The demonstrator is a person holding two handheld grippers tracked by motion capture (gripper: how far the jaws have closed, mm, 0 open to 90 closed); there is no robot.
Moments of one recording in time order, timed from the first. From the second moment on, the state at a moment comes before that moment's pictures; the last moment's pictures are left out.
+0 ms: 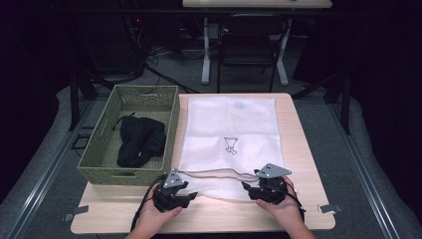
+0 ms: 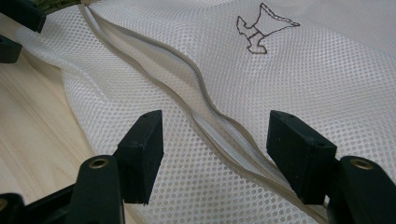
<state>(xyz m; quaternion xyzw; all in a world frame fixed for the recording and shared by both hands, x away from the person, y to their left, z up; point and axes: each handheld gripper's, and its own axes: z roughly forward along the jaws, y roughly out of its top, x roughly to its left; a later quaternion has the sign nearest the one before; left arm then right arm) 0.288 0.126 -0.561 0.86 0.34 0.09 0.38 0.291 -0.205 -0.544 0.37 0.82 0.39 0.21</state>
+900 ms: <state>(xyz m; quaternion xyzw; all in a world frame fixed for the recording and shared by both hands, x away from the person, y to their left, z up) 0.285 0.125 -0.548 0.85 0.34 0.08 0.39 0.288 -0.209 -0.543 0.38 0.81 0.39 0.21</state>
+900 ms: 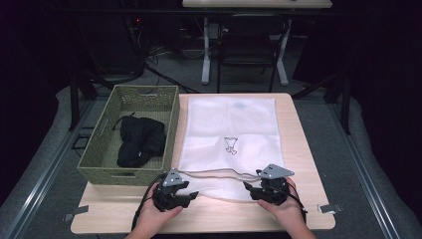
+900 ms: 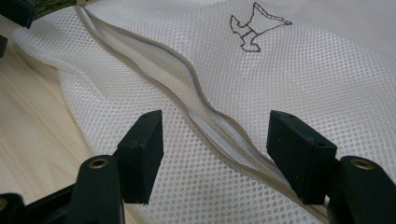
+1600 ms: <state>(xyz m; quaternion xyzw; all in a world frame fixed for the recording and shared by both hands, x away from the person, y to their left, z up) 0.269 0.140 -0.507 0.84 0.33 0.10 0.42 0.290 -0.207 -0.543 0.38 0.81 0.39 0.21</state>
